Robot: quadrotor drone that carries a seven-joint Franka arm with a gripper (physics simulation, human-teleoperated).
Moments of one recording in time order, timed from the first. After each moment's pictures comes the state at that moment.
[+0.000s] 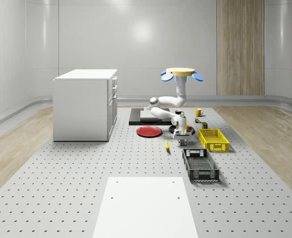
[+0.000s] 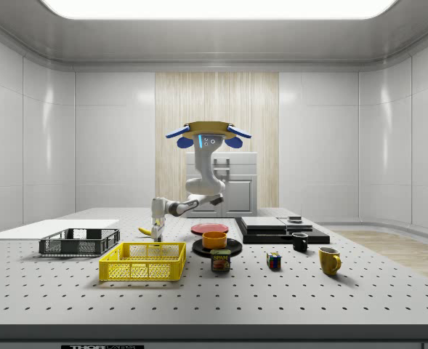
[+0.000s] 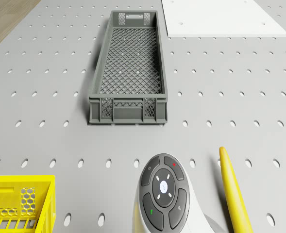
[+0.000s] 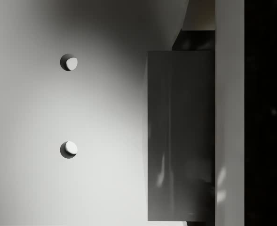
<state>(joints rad) -1.11 -1.49 1.03 -2.77 -2.10 1.68 1.58</state>
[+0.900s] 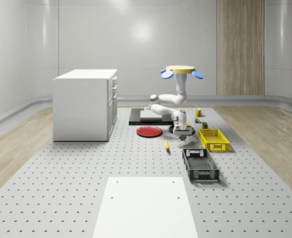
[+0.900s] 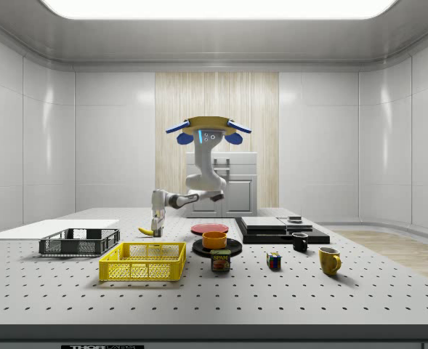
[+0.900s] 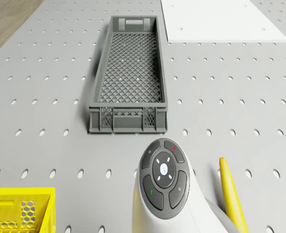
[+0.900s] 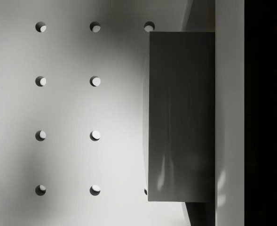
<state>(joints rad) -1.08 -1.48 1.11 -2.81 -2.03 1.63 1.57</state>
